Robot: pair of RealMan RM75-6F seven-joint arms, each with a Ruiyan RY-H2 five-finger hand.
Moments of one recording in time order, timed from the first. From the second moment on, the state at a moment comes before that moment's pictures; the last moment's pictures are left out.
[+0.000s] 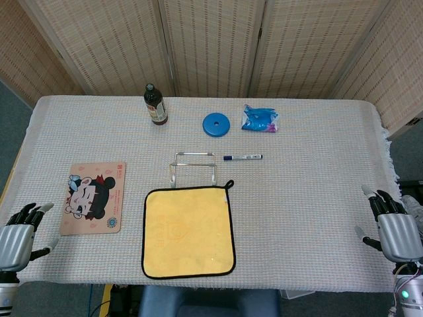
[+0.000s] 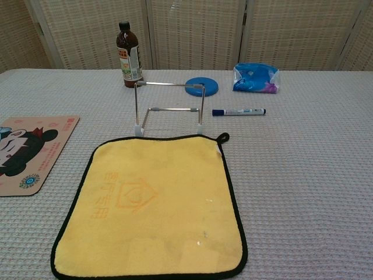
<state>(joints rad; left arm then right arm) -0.10 -1.15 -0.04 -1.58 1.50 1.48 0.12 0.06 -1.12 0.07 -1.63 -1.50 1.50 -0.12</state>
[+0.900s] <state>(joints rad) -0.20 -1.16 0.03 -1.52 1.76 1.43 0.05 0.09 -1.11 0.05 -1.63 -1.57 1.49 -0.08</state>
